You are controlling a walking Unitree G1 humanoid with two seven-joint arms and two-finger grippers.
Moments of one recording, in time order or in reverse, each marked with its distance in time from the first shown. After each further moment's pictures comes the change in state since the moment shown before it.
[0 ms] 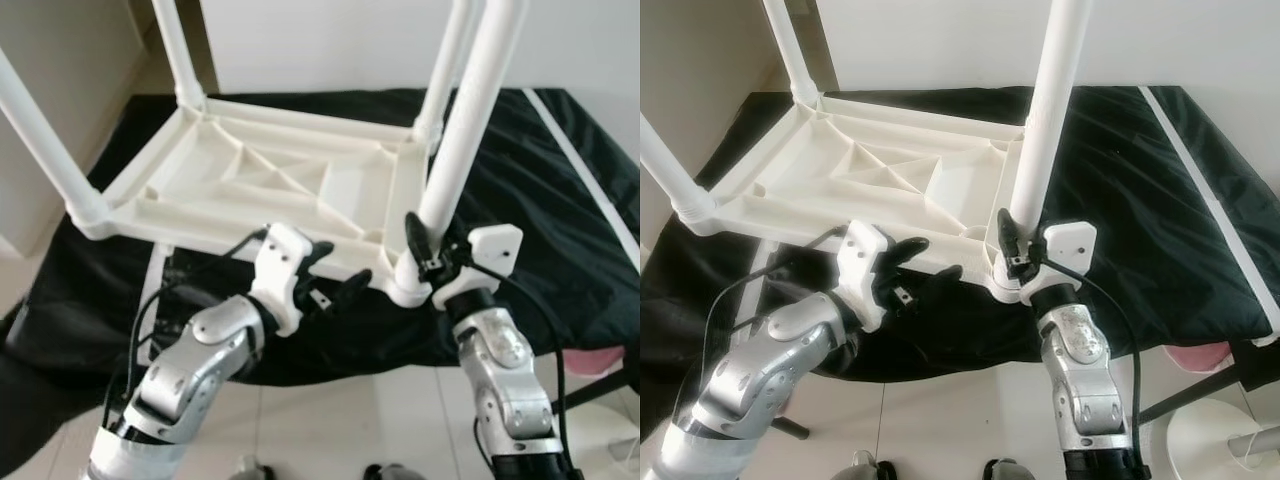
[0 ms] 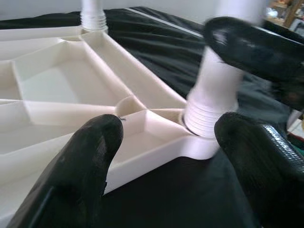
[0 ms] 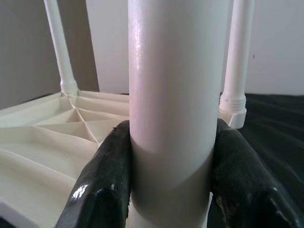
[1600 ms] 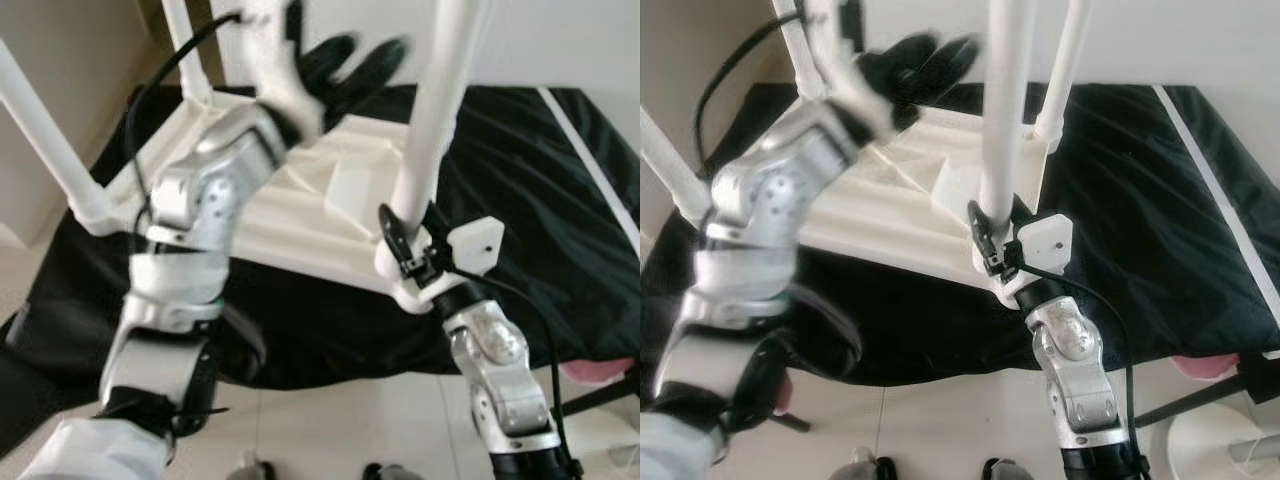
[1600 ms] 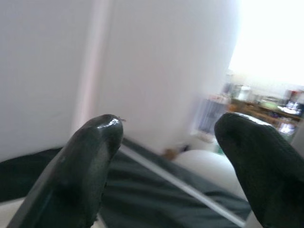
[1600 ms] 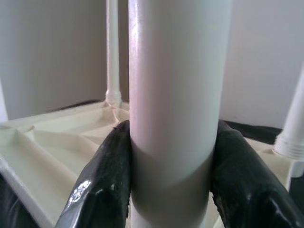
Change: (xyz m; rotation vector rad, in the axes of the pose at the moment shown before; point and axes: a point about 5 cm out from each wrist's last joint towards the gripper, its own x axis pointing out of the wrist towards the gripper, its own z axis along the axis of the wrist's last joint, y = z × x) left arm 0.080 0.022 0.170 -0.113 -0.430 -0.163; right arm 0.020 0.018 0.019 -0.057 -0.080 0.167
